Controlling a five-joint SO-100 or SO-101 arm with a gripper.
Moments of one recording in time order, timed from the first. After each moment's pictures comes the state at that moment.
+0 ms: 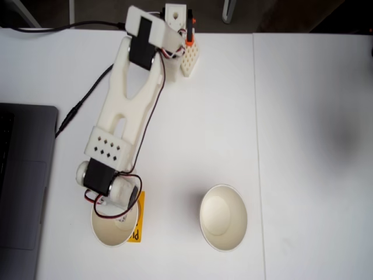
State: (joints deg) arm 20.0 62.8 65.9 84.0 0.8
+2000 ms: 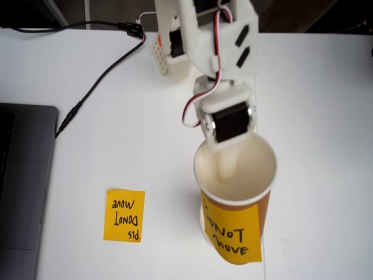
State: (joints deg) arm -17.5 106.8 65.7 84.1 0.4
